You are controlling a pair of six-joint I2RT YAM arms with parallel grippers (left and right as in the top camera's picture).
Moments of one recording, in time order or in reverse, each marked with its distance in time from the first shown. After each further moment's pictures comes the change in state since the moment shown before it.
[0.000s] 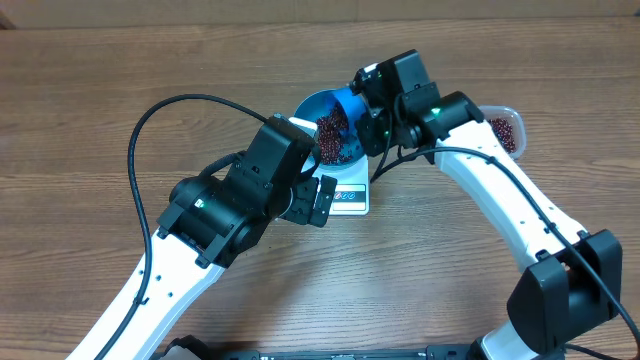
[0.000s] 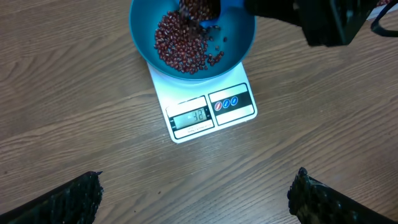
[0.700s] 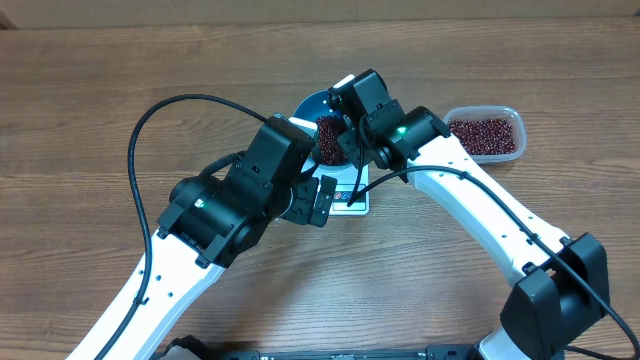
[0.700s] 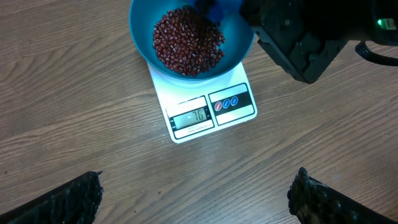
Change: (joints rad) left arm 0.000 0.000 0.000 0.000 0.000 0.000; right arm 0.136 0.000 0.000 -0.018 0.317 -0.033
